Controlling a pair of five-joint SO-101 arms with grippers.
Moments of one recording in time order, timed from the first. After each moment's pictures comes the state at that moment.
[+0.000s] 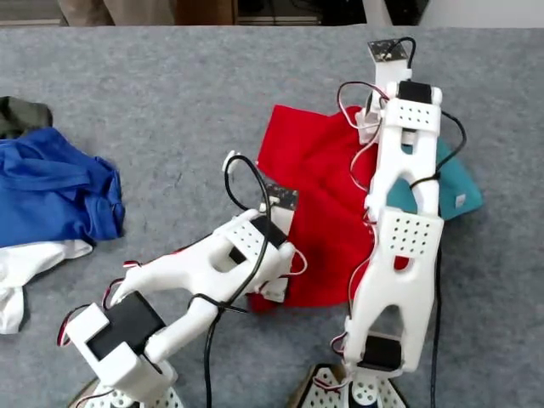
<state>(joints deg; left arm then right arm) 42.1 5.0 33.1 64.1 21.6 6.9 57.5 -55.0 79.1 8.9</state>
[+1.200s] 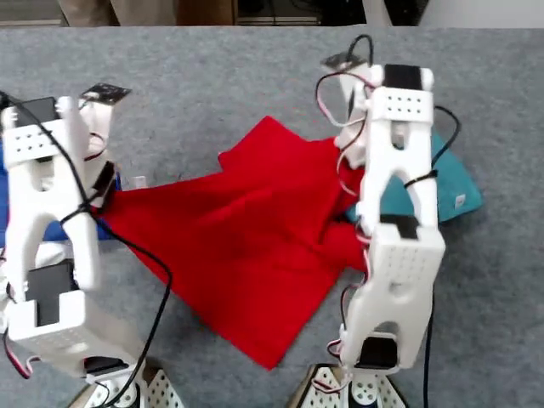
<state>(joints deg) -18.8 5.9 -6.1 98.8 -42.6 -0.2 32.1 -33.1 101.2 25.3</state>
